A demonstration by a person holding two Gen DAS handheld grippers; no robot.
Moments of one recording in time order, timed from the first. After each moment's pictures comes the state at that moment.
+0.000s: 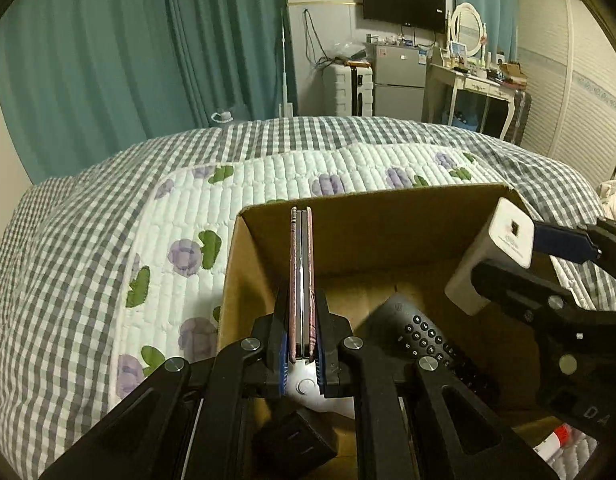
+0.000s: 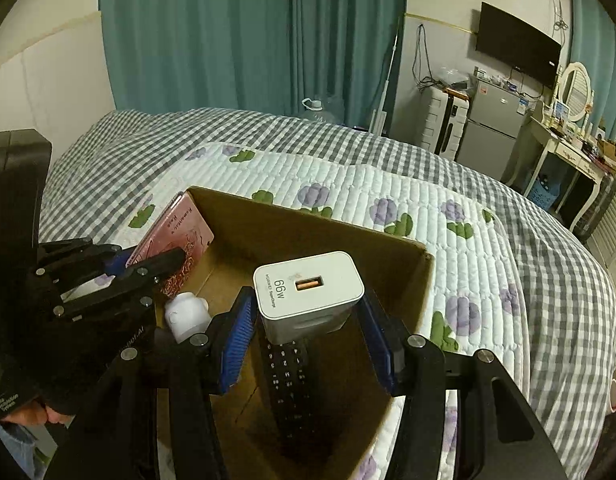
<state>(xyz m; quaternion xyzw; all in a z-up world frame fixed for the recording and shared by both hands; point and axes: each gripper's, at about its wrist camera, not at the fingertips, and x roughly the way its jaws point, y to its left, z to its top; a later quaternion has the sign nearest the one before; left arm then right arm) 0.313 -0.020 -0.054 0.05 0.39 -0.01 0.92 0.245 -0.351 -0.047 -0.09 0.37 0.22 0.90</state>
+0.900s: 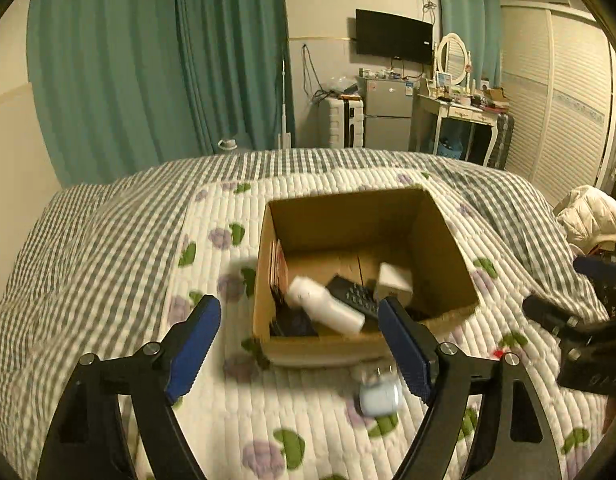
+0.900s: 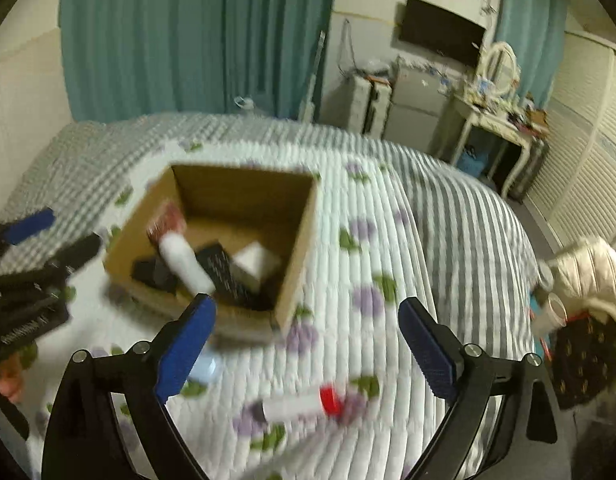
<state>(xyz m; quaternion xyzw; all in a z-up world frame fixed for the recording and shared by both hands) 0.164 -0.016 0.004 0.04 0.34 -0.02 0.94 0.103 -0.423 -0.006 -0.08 0.39 0.08 0.92</state>
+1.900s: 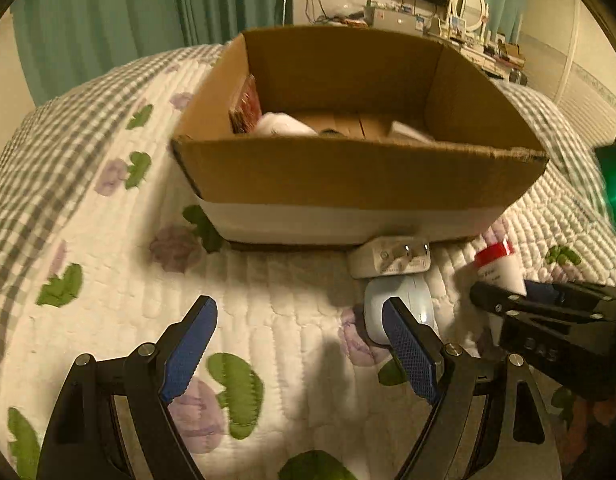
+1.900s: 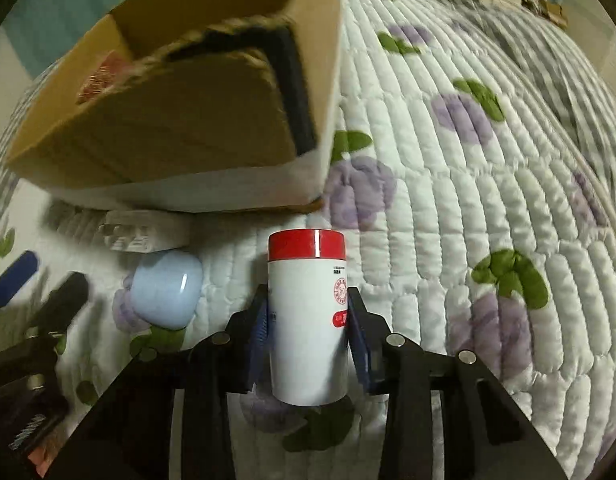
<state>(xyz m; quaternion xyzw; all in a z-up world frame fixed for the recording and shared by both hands) 0.175 -0.028 -0.133 0.01 0.46 -0.02 0.89 0.129 -0.399 -0.177 -0.01 0.55 0.09 0.83</state>
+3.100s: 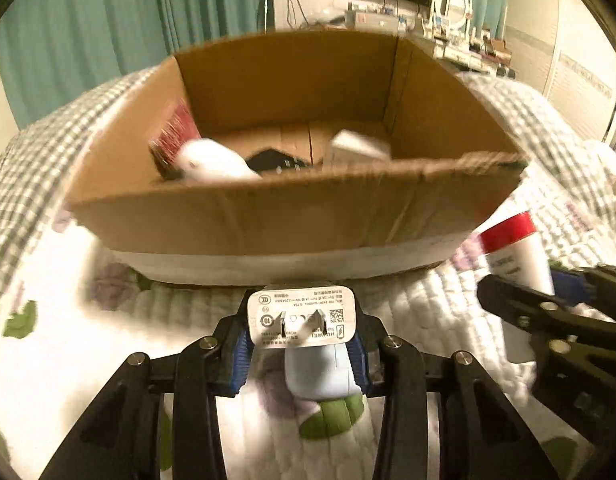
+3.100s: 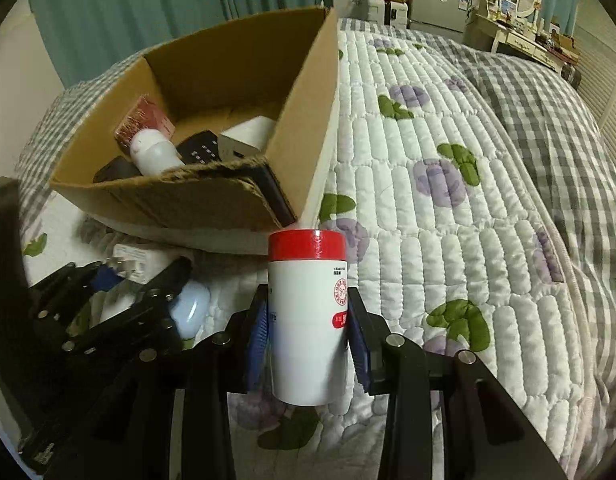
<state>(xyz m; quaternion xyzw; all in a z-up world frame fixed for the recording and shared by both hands) 0.183 -0.077 -0.121 0.03 0.43 -0.03 0.90 0.137 -0.422 -0.129 -0.02 0.49 0.12 0.86</state>
